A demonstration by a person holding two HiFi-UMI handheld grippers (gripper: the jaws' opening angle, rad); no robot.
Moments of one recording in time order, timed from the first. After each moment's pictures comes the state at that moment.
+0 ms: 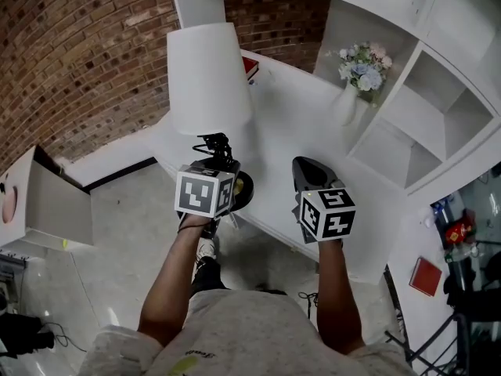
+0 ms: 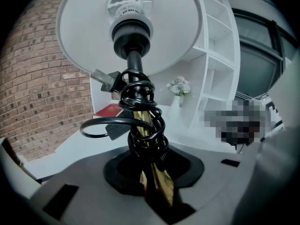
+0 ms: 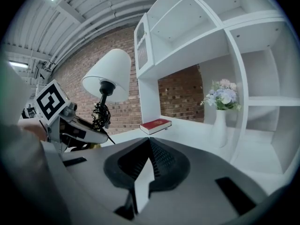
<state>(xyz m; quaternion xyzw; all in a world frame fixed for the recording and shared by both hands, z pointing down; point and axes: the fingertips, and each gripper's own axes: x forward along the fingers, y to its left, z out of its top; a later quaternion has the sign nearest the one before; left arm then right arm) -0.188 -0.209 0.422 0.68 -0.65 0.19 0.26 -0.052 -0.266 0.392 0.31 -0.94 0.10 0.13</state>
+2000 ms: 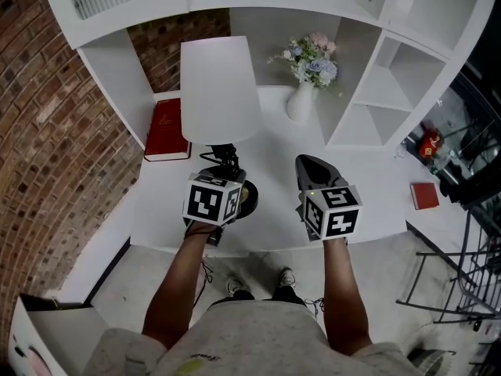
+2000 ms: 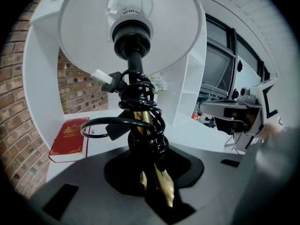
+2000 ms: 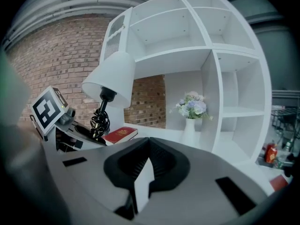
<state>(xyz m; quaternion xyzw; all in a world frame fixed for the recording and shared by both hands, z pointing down) -0.225 -0.338 0.420 0.85 -0.41 0.26 0.20 -0.087 -0.327 0.364 0.57 -0.81 0.10 0.12</state>
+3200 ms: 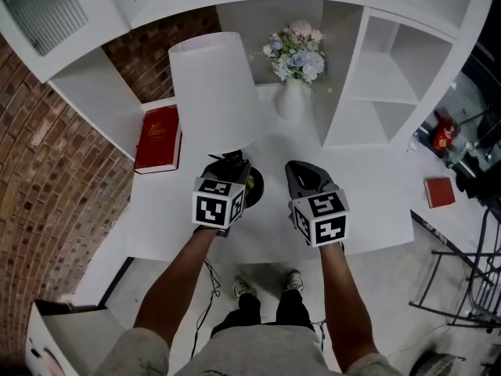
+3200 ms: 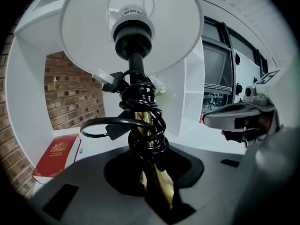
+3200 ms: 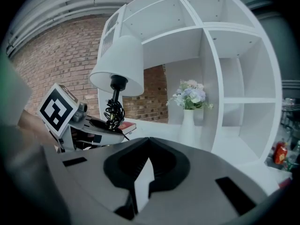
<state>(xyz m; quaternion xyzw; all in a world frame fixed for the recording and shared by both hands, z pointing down) -0.148 -0.401 0.442 0.86 -0.44 0.23 0.12 -0.045 -0.362 0.412 0.54 -0.83 0.11 0.12</state>
